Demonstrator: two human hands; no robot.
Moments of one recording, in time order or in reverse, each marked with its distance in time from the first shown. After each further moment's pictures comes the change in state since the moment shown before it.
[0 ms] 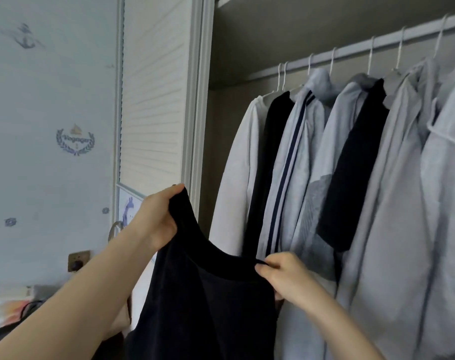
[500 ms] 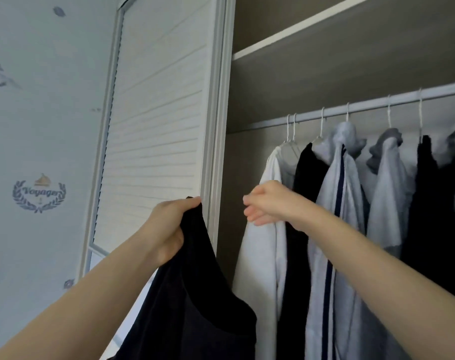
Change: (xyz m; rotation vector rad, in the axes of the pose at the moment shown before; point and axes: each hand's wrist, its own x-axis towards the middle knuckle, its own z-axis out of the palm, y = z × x) left_hand 0.137 0.094 -0.015 0.156 -0.259 0.110; right_hand 0.191 -0.207 -0.036 -0.005 0.149 -0.135
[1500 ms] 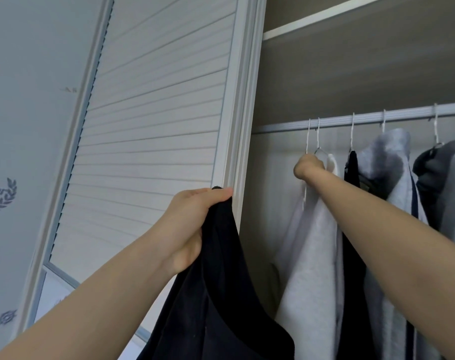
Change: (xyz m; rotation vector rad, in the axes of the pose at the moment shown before) left_hand 0.086 0.005 -0.017 -0.047 -0.252 0.062; right_hand 0.240 0.019 -0.075 -0.856 0.641 0.265
